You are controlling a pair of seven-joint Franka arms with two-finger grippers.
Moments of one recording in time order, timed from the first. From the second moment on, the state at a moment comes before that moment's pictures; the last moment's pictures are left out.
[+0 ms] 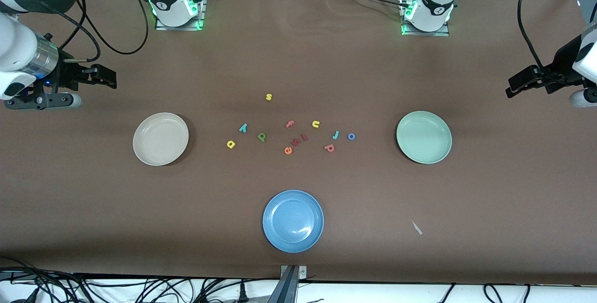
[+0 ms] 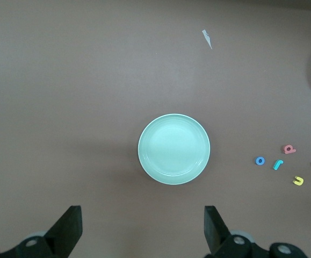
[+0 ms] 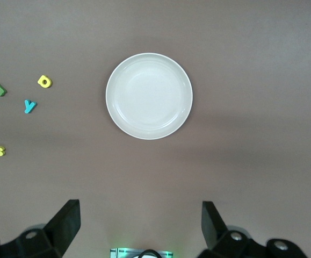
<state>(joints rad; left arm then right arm) 0.04 0.05 -0.05 -1.55 -0.02 1.57 -0.15 0.11 0.07 -0.03 -1.66 -0.03 1.56 -0.01</state>
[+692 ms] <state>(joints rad) 0.04 0.05 -0.05 -1.55 -0.02 1.57 -0.15 0.16 0.19 -0.02 -1.65 -0.03 1.57 -0.03</state>
